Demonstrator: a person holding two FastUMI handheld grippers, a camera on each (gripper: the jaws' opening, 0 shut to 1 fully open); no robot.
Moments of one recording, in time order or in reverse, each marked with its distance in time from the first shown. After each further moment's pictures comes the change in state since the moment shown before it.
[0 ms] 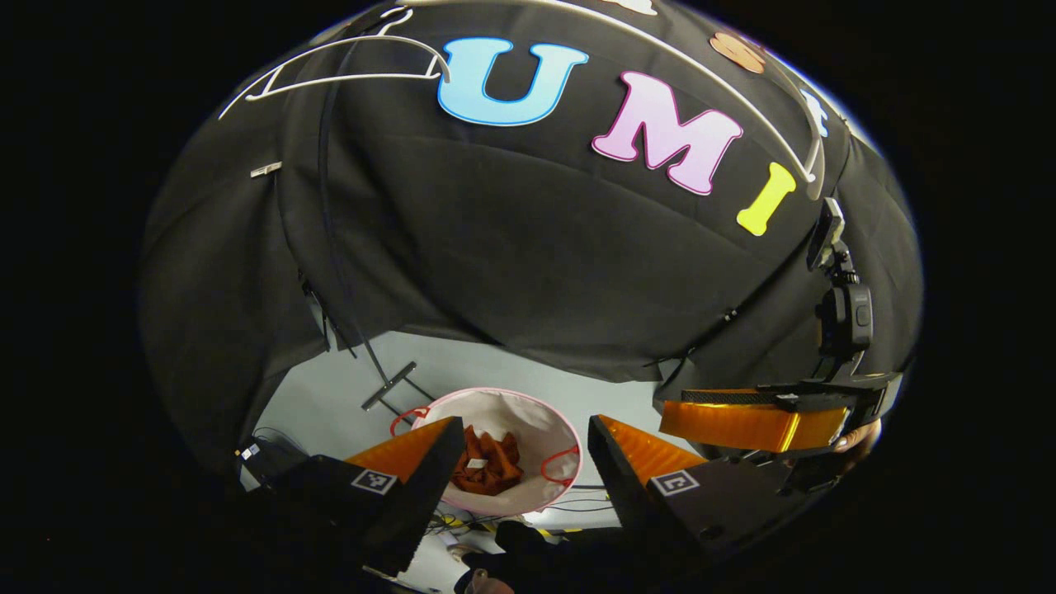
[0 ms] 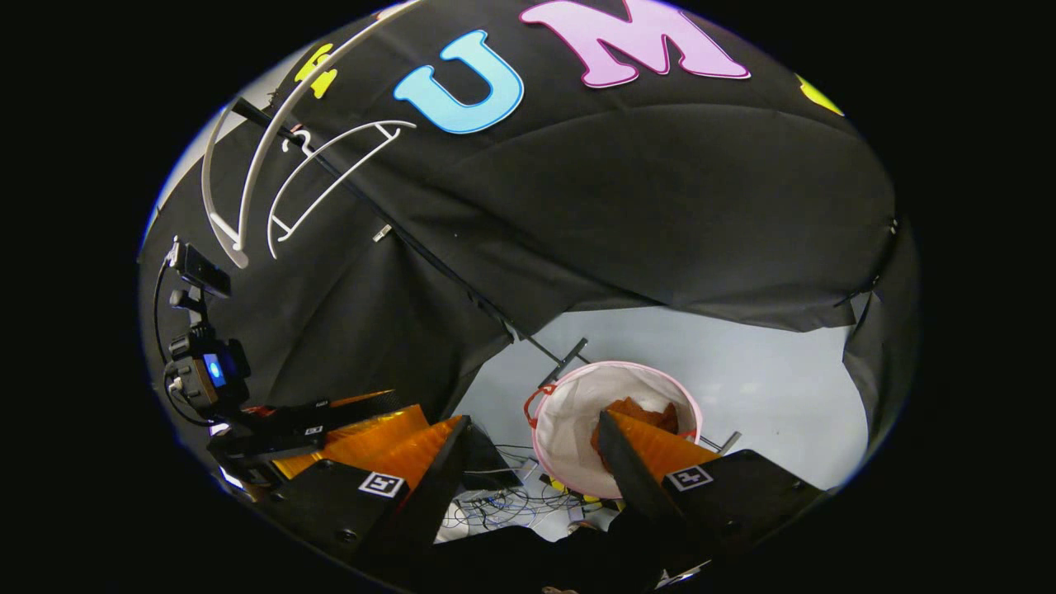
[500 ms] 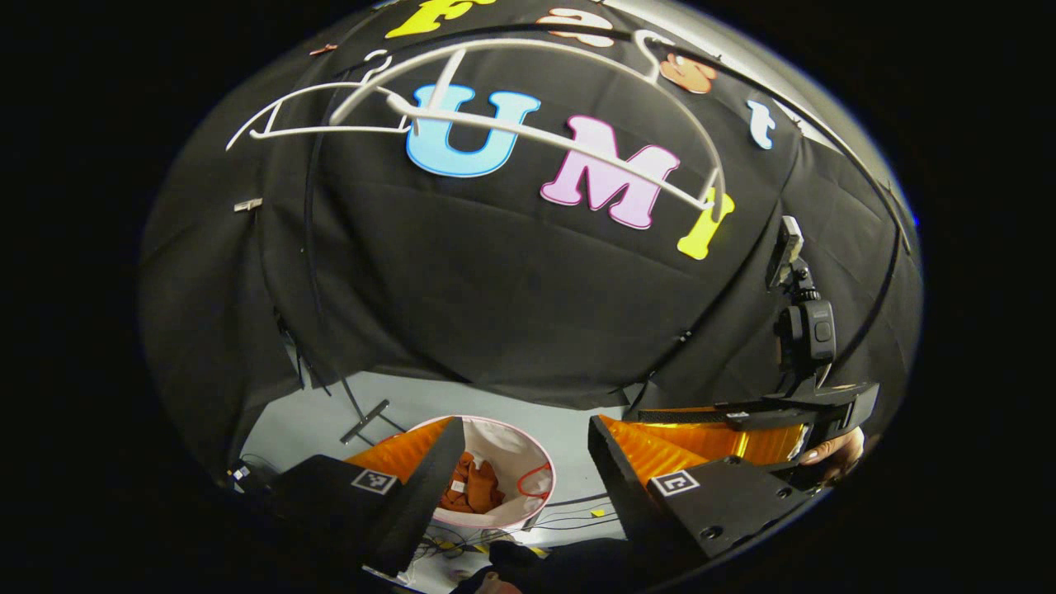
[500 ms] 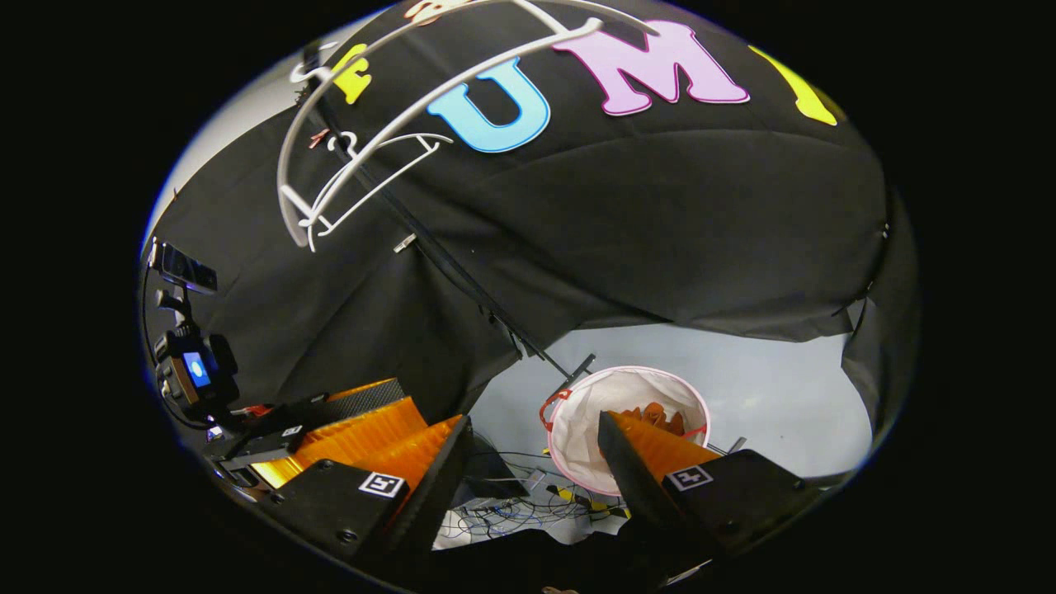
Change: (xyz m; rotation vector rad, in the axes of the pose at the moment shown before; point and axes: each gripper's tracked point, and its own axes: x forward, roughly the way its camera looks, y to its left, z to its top) left arm -0.064 -0.024 0.014 0.082 -0.177 -0.139; right arm -0.050 0.057 -0.035 -0.034 -0.106 0.010
